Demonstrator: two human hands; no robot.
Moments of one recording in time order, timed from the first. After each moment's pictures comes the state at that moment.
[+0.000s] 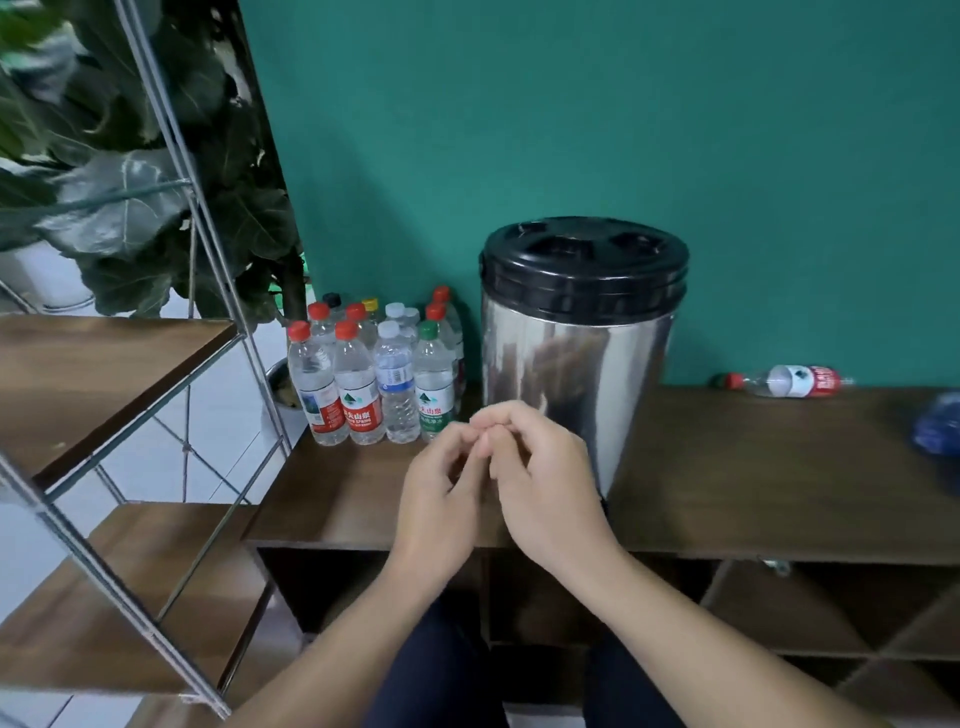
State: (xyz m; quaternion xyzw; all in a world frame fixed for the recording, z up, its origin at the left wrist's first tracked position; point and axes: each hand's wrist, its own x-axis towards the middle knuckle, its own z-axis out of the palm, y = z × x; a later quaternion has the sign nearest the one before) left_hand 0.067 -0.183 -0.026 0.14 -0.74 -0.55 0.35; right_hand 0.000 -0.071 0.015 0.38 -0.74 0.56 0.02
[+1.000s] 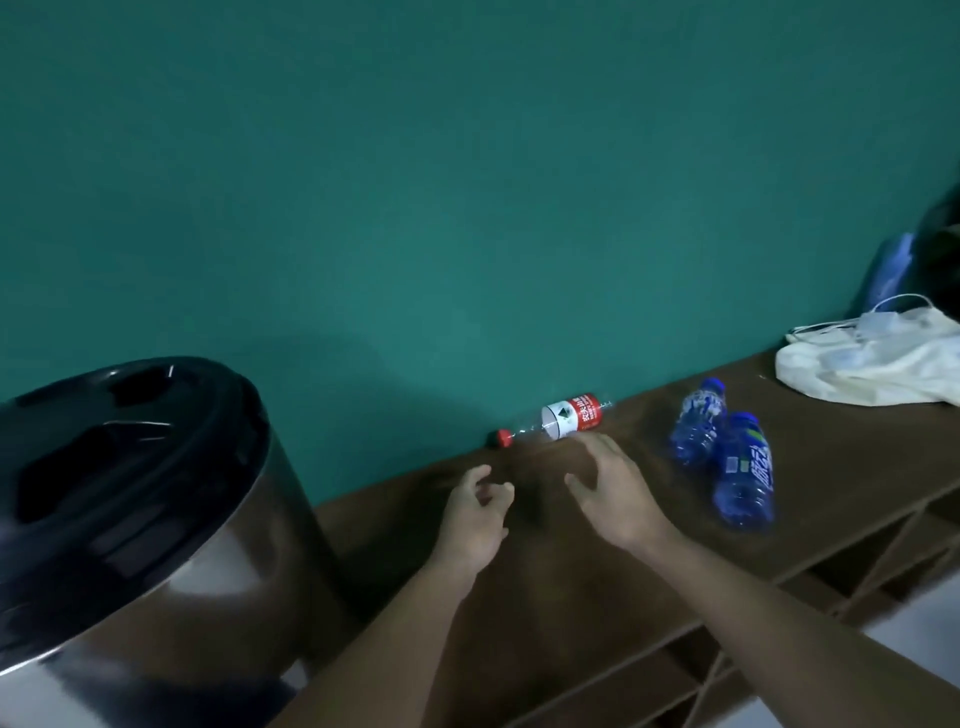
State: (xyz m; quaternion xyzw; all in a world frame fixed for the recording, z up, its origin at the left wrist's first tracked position) left_hand -0.328 0.010 -0.068 0.19 -0.76 -0.62 0.04; right_hand -0.401 0.208 -0.070 0.16 -0.91 0.38 0.06
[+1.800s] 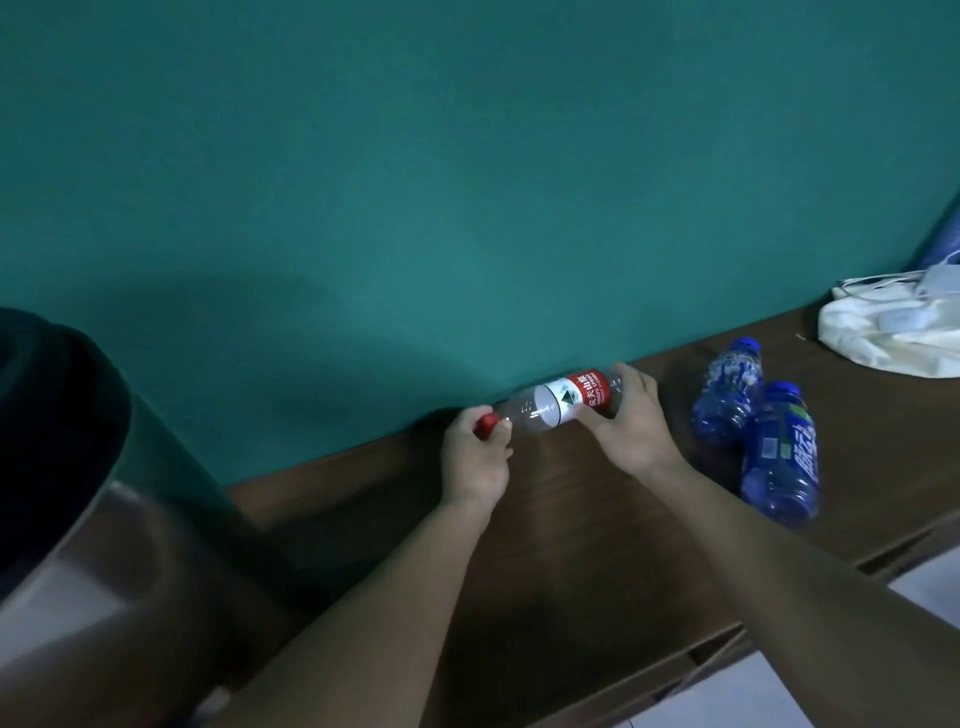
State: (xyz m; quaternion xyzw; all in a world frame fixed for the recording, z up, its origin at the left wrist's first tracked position) left_hand -0.434 0.015 -0.117 0.24 -0.71 -0.64 0.14; right_hand -0.515 0.213 -0.112 0.05 -0.89 0.45 0.03
